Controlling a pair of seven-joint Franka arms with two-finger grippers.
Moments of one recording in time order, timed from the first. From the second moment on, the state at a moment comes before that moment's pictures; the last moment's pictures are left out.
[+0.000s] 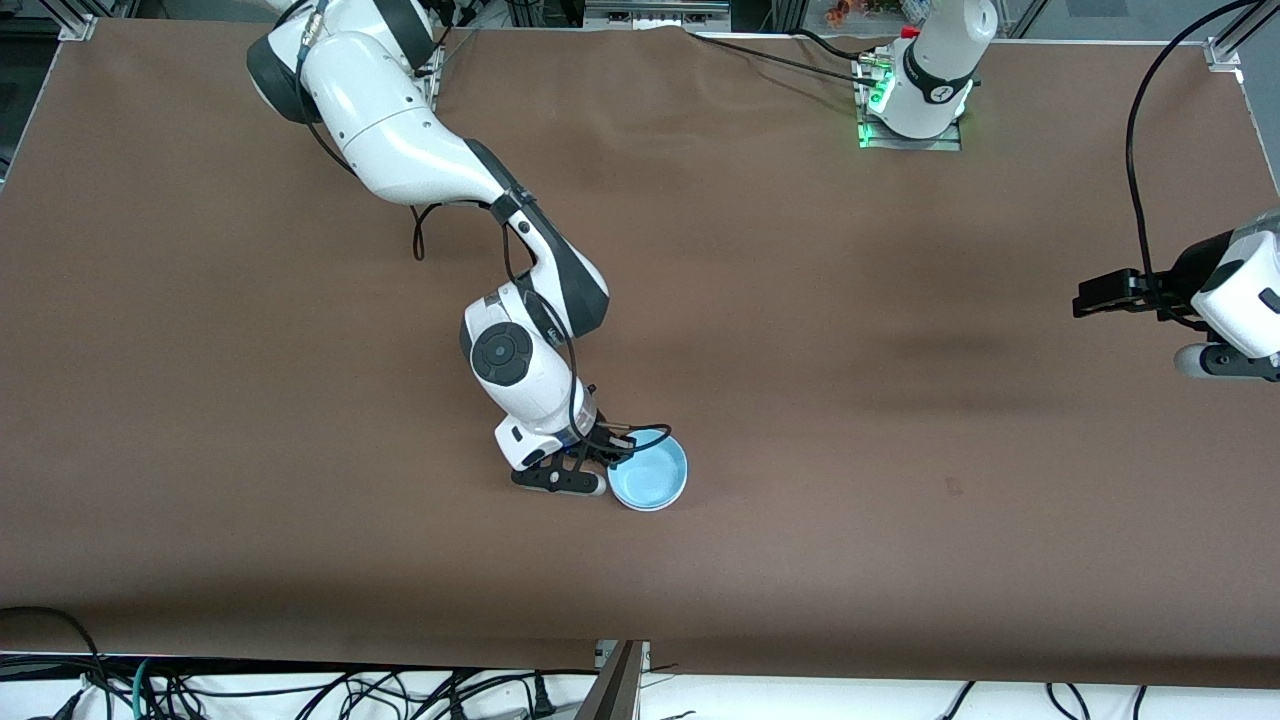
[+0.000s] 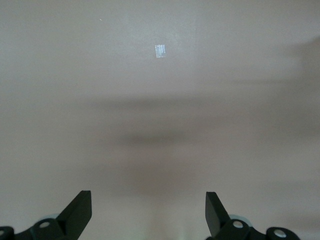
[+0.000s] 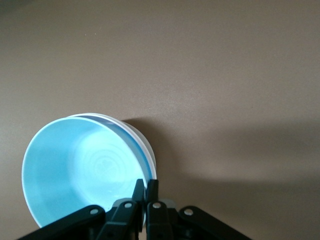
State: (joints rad) left arm 0.06 0.30 -0.05 -1.30 -0.01 1.41 0.01; right arm 0.53 1.09 0.07 -0.97 0.10 2.36 0.65
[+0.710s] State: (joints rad) left arm 0.06 0.30 -0.05 -1.30 -0.01 1.41 0.01; right arm 0.51 1.02 0.07 -0.87 0.10 2.16 0.65
